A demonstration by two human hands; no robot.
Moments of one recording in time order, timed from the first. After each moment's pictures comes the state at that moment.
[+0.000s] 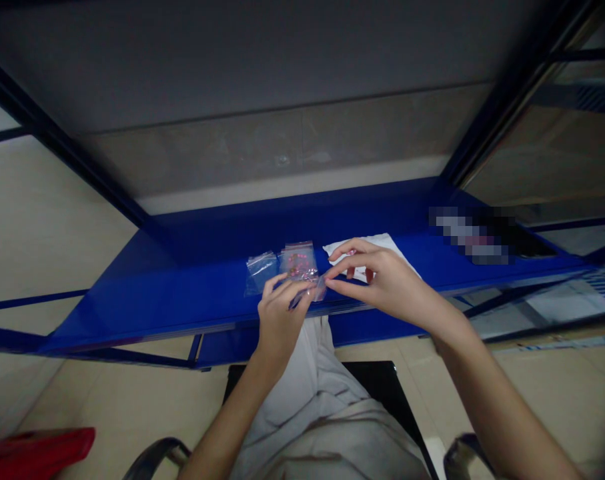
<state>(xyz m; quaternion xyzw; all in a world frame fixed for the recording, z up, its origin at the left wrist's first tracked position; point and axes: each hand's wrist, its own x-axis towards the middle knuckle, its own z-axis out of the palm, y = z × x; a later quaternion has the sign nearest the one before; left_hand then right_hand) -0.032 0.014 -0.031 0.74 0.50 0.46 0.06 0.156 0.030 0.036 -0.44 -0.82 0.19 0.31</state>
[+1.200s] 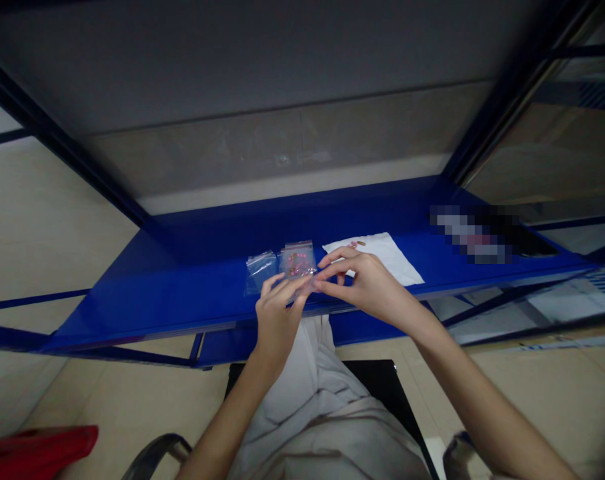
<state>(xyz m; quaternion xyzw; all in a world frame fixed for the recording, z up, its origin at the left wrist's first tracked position) -0.033 0.013 -0.027 0.74 0.49 0.46 0.00 0.138 0.035 0.016 -0.46 -0.78 0.25 0.34</state>
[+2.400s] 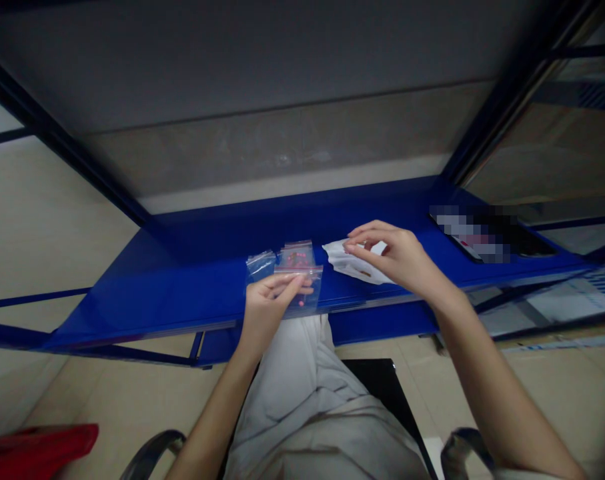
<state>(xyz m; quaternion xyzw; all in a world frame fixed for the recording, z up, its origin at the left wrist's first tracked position) -0.035 0.015 -0.009 0.47 0.50 0.53 0.50 0.183 0.055 0.026 -0.51 -0.77 0.14 0.36</state>
